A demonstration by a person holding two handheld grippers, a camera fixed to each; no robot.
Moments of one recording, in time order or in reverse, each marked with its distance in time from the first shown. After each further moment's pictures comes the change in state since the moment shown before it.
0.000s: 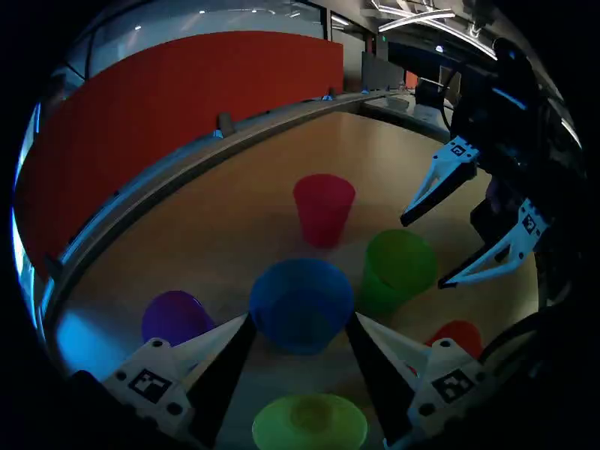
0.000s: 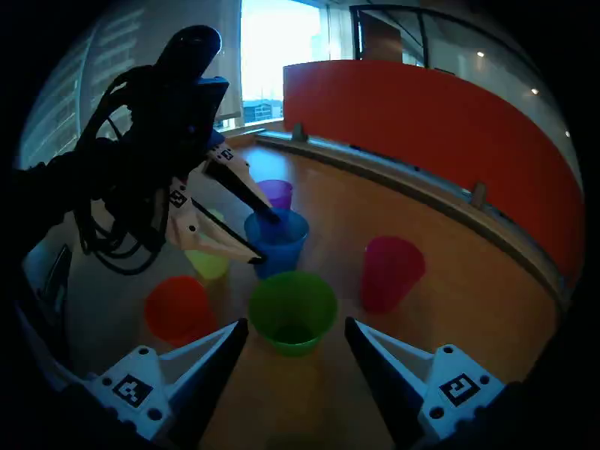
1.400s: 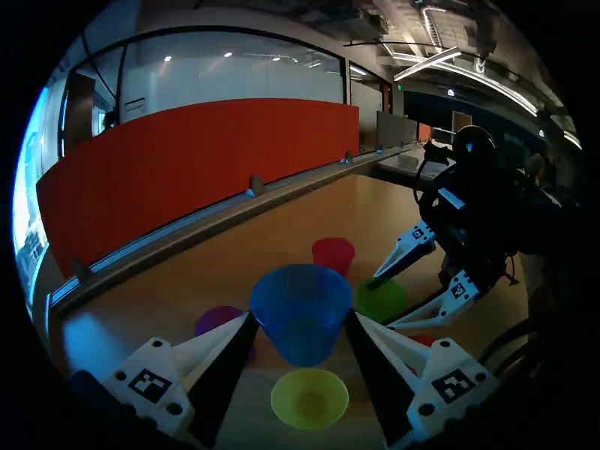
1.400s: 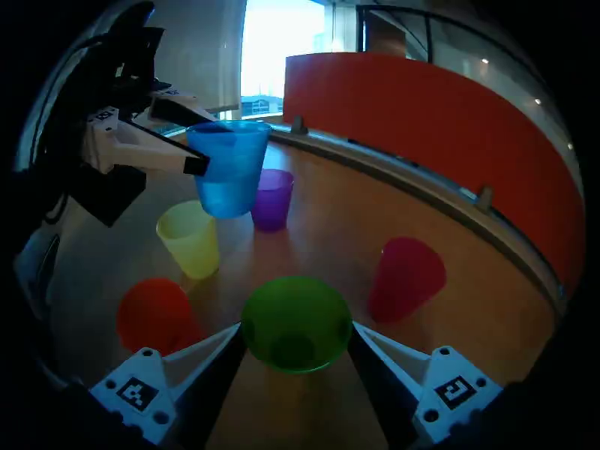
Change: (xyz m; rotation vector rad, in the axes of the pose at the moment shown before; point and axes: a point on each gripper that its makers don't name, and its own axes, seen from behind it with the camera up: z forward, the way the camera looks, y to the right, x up) left arm 0.037 -0.008 -0.093 0.087 0.260 -0.057; right arm -0.001 -0.002 0.042 -0.041 -0.003 -0.038
